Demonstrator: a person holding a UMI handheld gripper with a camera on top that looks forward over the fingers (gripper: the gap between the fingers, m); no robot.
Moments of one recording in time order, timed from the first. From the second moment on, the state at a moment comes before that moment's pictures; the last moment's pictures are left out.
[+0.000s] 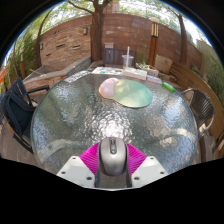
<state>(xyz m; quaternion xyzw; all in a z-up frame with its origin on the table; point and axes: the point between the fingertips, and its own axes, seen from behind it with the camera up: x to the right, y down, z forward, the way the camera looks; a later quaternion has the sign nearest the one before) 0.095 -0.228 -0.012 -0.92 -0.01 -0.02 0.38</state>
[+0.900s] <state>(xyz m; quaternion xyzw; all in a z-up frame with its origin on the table) 0.189 0.068 -0.007 -0.91 0.02 -0.01 0.40</state>
